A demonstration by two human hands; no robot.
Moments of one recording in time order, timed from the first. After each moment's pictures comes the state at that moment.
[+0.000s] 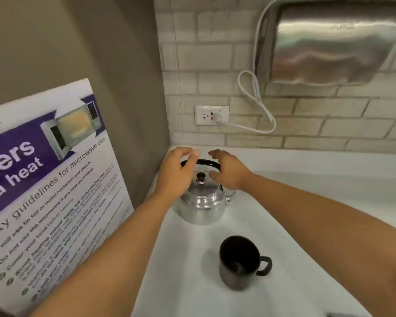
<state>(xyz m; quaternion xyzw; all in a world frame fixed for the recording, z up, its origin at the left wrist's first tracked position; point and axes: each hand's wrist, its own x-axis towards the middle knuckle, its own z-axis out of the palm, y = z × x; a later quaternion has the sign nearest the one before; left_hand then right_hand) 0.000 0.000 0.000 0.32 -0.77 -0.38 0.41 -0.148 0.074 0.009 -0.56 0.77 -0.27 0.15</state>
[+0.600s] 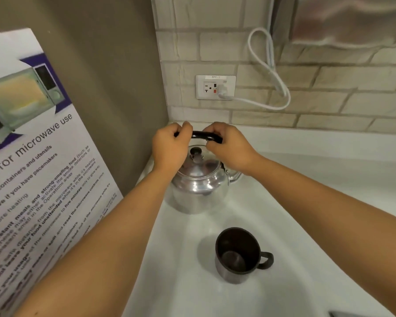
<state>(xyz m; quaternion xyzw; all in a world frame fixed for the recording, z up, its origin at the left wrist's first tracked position) -0.032 -0.025 -0.005 0.39 -0.69 -0.37 0.49 -0.145 0.070 0.023 -0.54 0.68 -0.44 0.21</state>
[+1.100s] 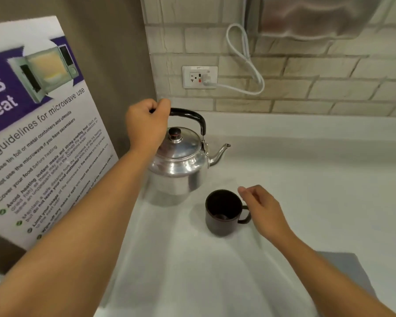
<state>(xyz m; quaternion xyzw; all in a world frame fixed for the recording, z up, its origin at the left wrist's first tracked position) 0.020 0.027 0.039 0.36 -0.67 -0.33 0.55 -0.101 0.256 -0.081 -0.31 0.79 -0.49 0.21</state>
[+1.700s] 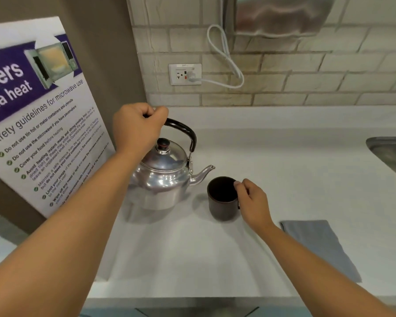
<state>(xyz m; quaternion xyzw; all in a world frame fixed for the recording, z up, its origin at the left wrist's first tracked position) 0.061 0.082 0.044 0.35 -0.75 -0.27 0.50 -0.083 0.280 -0.113 -0.29 0.75 -0.57 0.13</state>
